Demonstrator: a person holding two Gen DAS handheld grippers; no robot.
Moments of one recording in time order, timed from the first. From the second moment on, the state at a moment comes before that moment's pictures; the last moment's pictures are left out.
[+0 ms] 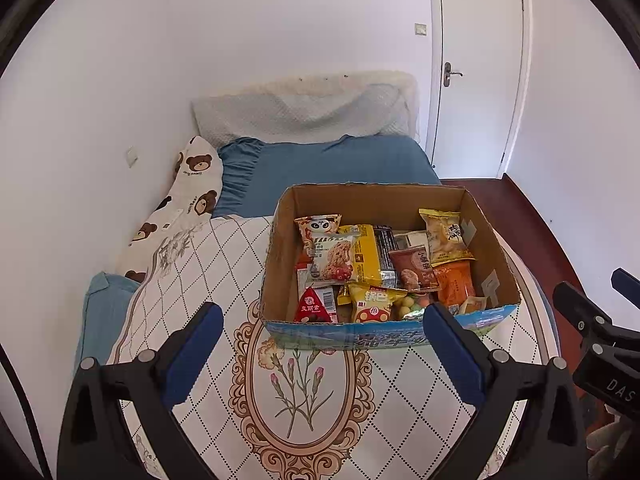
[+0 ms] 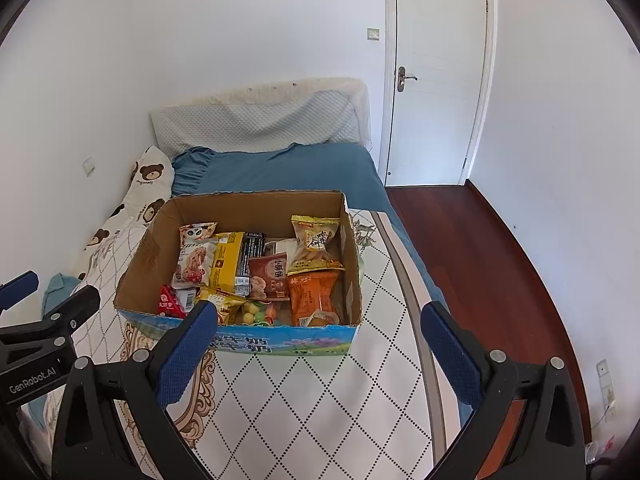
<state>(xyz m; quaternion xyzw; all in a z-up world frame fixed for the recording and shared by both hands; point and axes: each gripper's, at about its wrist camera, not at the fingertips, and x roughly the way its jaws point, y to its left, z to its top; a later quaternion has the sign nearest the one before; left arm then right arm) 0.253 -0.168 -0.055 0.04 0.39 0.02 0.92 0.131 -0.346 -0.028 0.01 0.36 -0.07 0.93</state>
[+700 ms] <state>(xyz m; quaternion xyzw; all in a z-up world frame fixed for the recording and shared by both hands) 0.252 -0.168 -0.055 0.04 0.39 0.01 0.92 0.130 -0.348 -0.028 0.01 0.37 -0.07 0.93</state>
